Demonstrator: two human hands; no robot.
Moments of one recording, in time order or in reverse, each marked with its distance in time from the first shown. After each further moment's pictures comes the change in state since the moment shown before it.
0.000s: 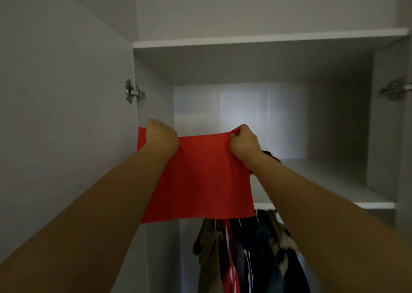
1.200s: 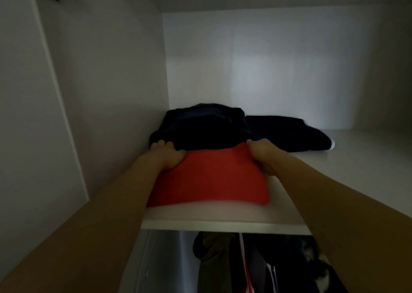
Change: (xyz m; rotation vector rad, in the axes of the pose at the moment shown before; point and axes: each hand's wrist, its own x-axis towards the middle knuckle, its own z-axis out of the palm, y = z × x) left_hand 0.158 0.145 0.253 -0.839 -0.488 0.035; right_hand 0.129 0.183 0.146 0.016 -0.294 0.467
